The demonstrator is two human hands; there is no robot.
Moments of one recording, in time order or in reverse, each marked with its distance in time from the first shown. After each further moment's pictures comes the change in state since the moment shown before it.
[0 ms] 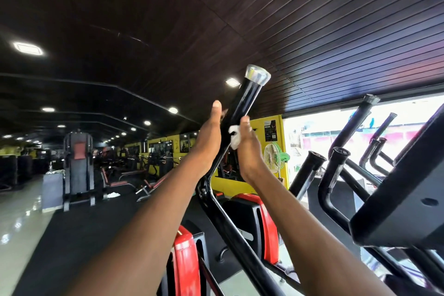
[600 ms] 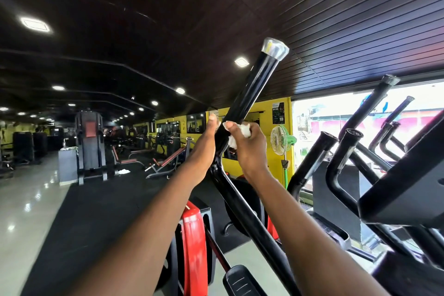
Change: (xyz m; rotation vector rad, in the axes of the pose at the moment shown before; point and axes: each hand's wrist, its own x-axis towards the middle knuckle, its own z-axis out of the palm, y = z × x) left_hand -0.027 -0.065 -0.034 0.056 0.014 -0.183; right_hand -0.024 0.044 0.007 -0.280 0.157 0.072
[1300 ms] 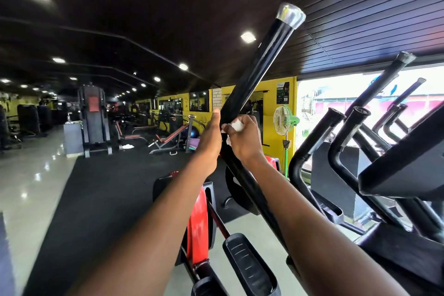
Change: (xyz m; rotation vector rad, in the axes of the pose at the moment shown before) left_hand -0.017 -0.032 0.010 -0.177 0.206 -0.211; right_hand -0.014 0.035 0.018 -0.243 -0.057 -0.003
